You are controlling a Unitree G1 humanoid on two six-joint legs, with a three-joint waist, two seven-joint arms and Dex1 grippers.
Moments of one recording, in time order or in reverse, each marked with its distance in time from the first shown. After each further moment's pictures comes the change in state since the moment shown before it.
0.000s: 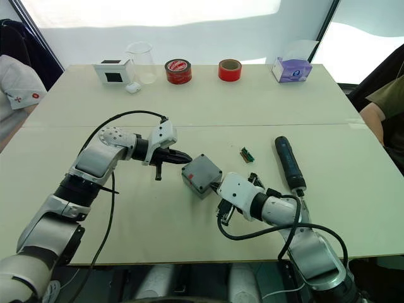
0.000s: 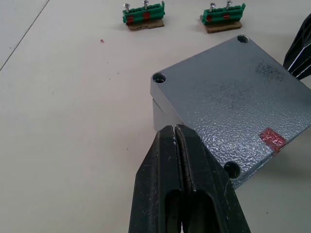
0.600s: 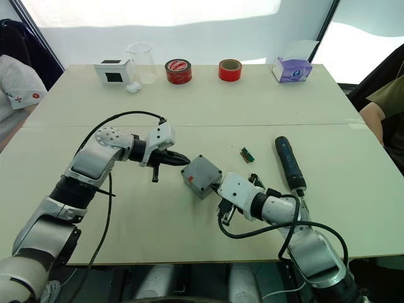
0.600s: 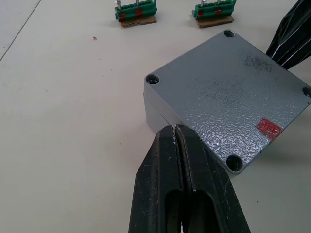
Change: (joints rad) left arm 0.019 0.018 -0.001 -0.047 0.003 0.008 -0.019; right arm -0.001 -0.019 0.001 0.010 0.018 0.024 -0.001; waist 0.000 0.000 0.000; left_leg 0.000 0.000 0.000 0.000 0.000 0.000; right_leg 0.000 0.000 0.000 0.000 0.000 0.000
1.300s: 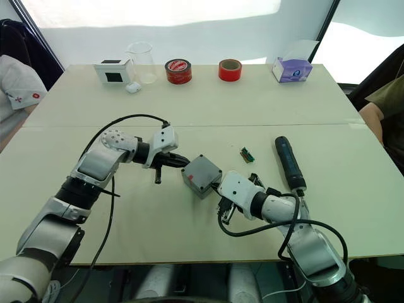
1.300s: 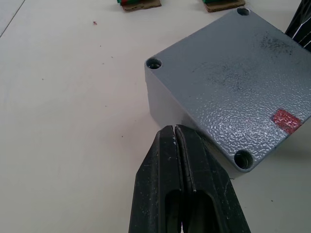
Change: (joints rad) left arm -0.001 -0.024 -0.020 0.050 0.041 -0.031 0.024; right arm -0.016 -0.003 0.000 -0.002 0.016 0.022 -0.002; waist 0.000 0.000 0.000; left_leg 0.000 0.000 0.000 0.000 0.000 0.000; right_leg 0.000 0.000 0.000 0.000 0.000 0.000
